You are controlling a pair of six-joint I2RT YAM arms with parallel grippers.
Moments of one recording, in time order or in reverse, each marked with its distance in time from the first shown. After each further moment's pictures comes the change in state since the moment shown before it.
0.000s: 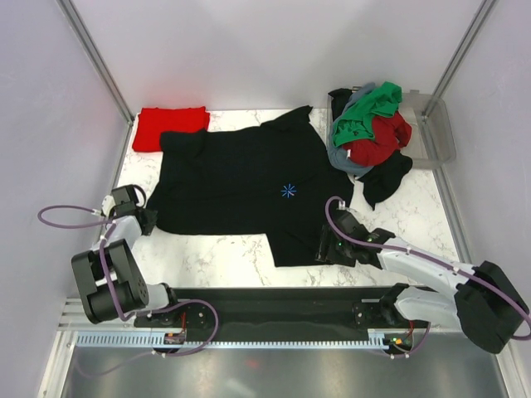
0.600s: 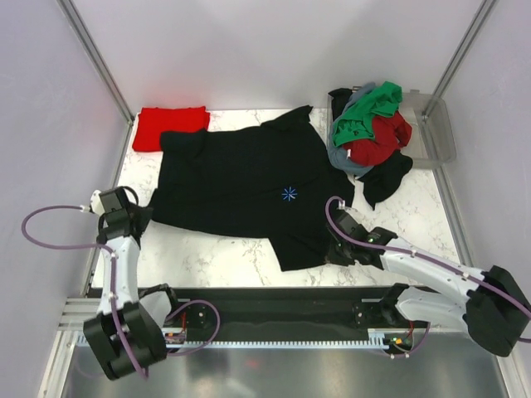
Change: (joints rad) left arm 0.014 -0.364 0.017 -0.200 0.057 0.067; right arm 0.074 -0.021 0.049 -0.094 0.055 0.054
